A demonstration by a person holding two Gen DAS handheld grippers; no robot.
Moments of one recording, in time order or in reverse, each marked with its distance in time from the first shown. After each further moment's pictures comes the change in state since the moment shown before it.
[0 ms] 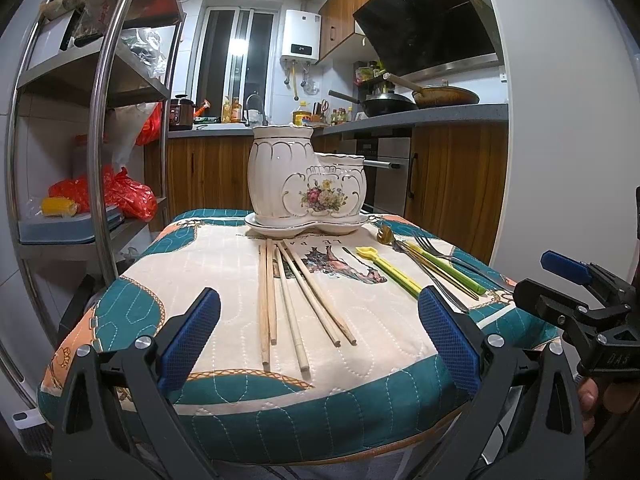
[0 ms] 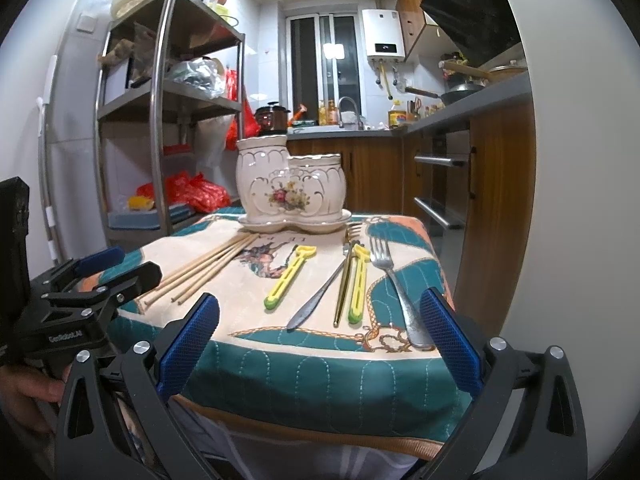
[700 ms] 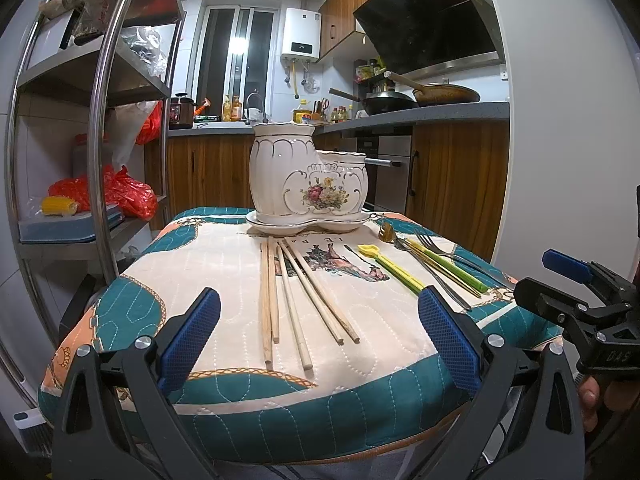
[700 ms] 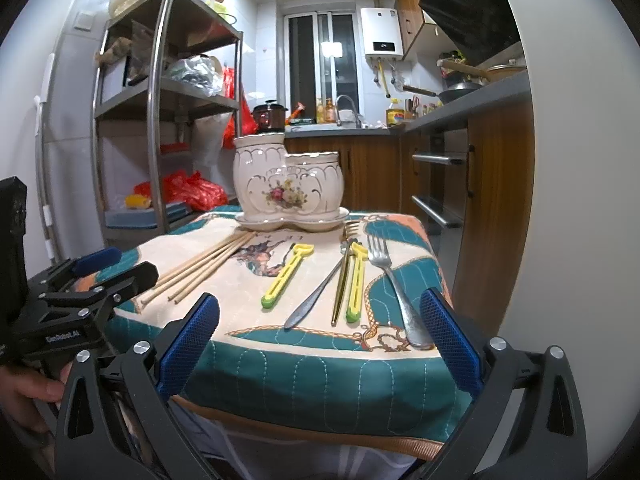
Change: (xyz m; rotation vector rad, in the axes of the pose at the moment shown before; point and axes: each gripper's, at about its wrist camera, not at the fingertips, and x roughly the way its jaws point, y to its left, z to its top) left arm 0.000 0.001 -0.001 0.003 0.007 0.003; right arm 0.002 -0.003 -0.001 0.003 0.005 -0.005
